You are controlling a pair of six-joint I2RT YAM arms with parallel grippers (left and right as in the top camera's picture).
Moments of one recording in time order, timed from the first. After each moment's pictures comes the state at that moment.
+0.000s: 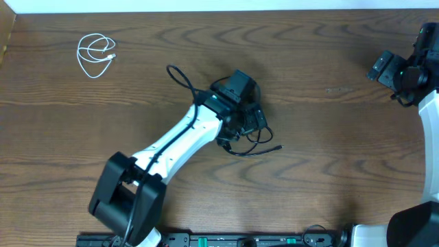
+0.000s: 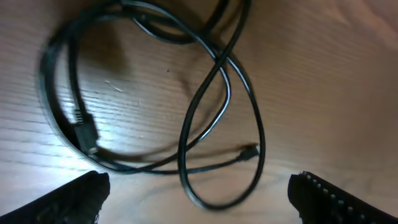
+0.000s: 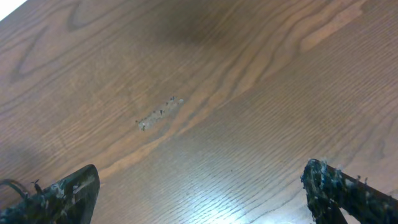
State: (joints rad) left arm -0.63 1.78 1.27 -0.73 0.23 -1.00; right arm -0.22 1.56 1.48 -0.93 0.08 0.38
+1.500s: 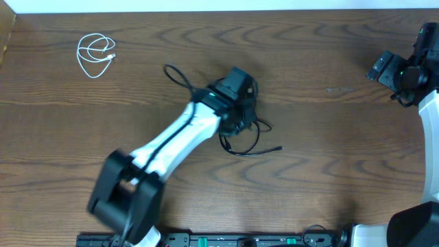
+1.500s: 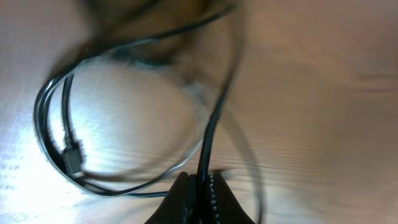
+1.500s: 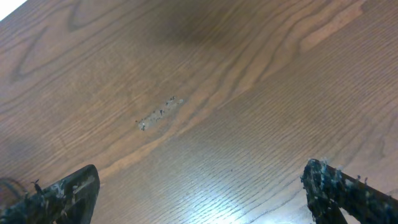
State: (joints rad) left arm -0.58 1.74 1.30 -0.68 0.23 -0.99; right arm -0.22 1.57 1.48 -0.93 0.08 0.38
